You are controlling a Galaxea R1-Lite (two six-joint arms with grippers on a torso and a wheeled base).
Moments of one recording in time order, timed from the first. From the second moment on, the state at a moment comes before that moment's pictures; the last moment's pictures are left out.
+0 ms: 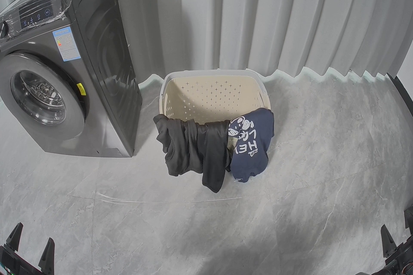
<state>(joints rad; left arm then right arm) 0.00 0.02 -0.02 0.00 0.01 -0.04 0.00 0.02 -0.02 0.02 -0.01 0.00</state>
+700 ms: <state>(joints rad) 0.00 0.02 -0.02 0.00 0.01 -0.04 0.00 0.02 -0.02 0.02 -0.01 0.00</state>
